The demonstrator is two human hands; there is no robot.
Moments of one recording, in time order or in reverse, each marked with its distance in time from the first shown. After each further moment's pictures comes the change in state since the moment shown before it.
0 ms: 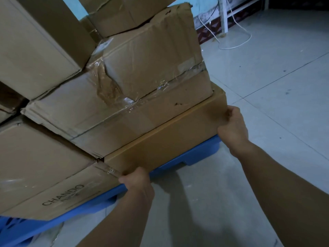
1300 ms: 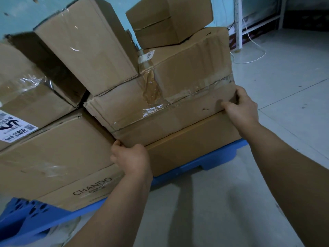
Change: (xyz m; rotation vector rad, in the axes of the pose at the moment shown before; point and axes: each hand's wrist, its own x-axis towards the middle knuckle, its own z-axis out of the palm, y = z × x) left_hand -0.051 0.099 -0.072 0.050 0.021 0.497; right_hand -0.017 -0.090 0.012 0.037 0.007 -0.150
